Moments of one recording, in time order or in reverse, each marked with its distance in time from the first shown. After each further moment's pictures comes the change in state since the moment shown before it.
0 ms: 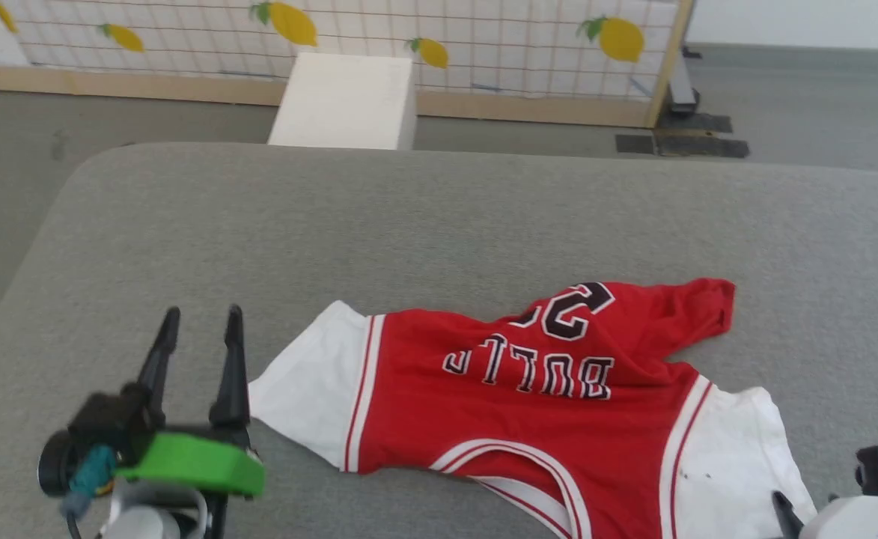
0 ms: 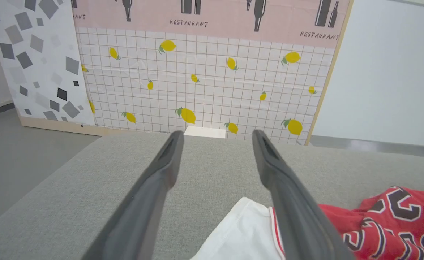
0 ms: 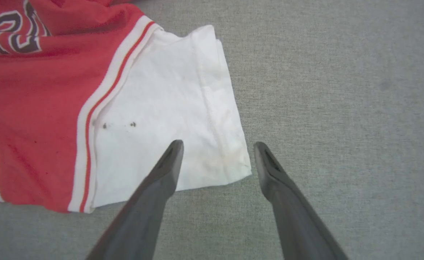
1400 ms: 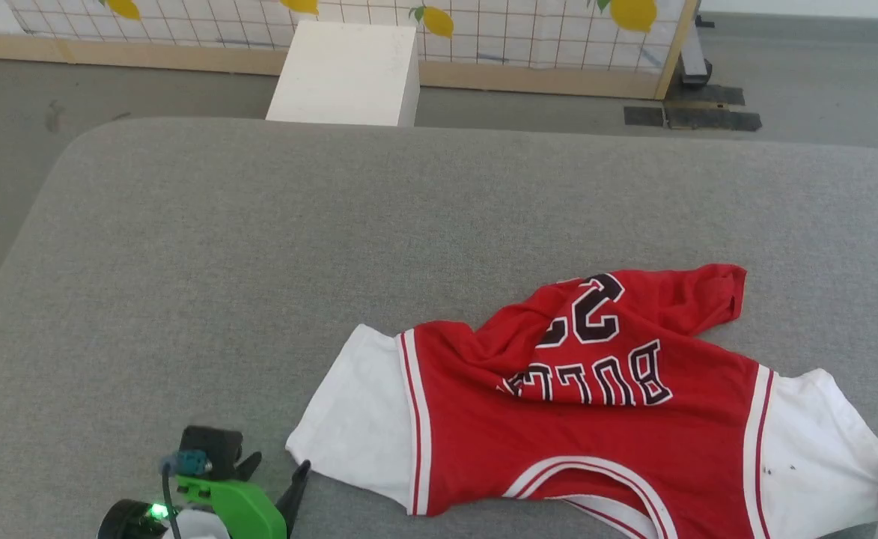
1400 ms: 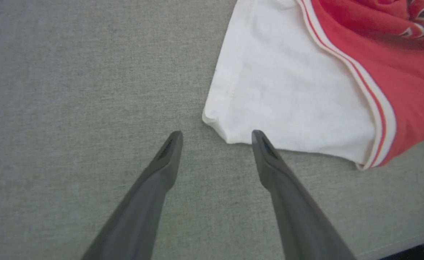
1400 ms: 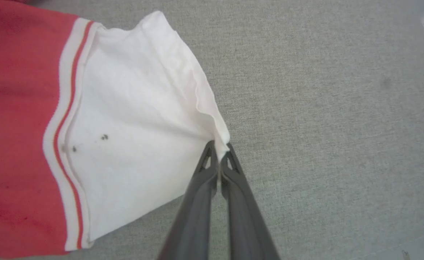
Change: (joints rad) left arm 0.084 0.048 -0.106 0.111 -0.021 -0.150 0.525; right arm -0.062 -0.048 -0.176 0.075 0.011 0.000 0.021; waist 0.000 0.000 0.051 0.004
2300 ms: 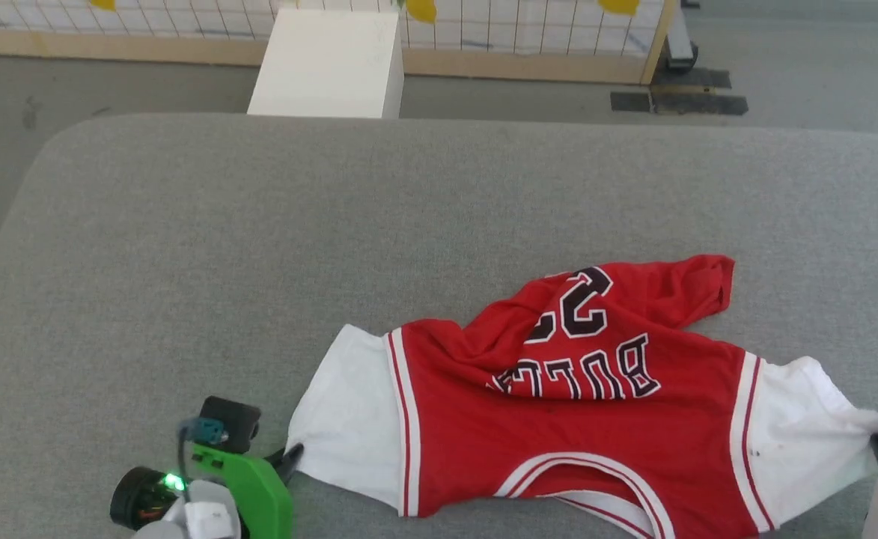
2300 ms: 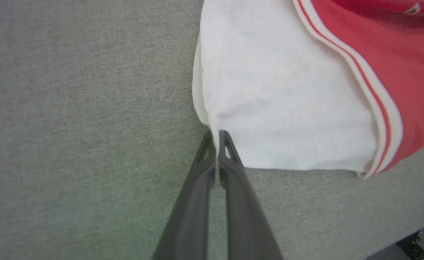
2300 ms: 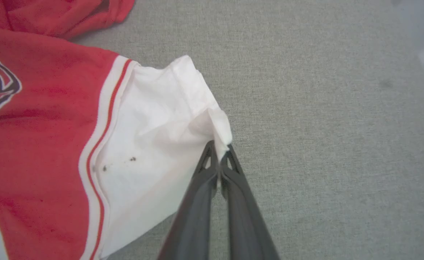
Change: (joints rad) left arm -0.123 0.059 -0.109 0.086 -0.082 -0.021 0.064; right arm -0.024 -0.058 0.082 -0.063 0.055 0.000 -0.022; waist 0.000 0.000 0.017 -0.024
